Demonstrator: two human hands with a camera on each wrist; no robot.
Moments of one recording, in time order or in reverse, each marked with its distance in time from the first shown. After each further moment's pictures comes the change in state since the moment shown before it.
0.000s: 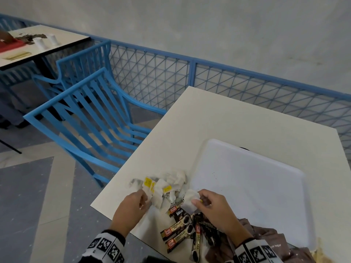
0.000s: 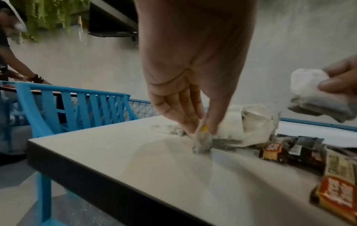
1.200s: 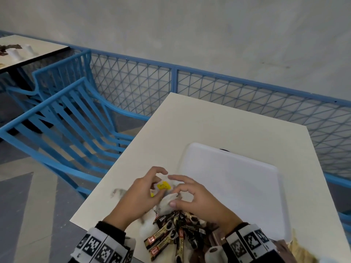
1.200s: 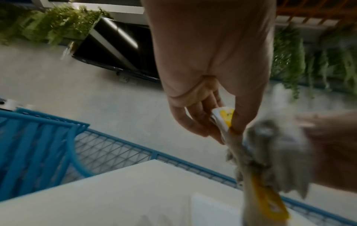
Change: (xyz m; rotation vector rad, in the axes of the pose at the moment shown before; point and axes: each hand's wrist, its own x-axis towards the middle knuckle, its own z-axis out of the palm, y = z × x) left_hand -0.005 0.119 -0.041 -0.321 -0.059 0.440; right_hand -0.001 -0.046 -0.043 0.121 -0.174 -0.186
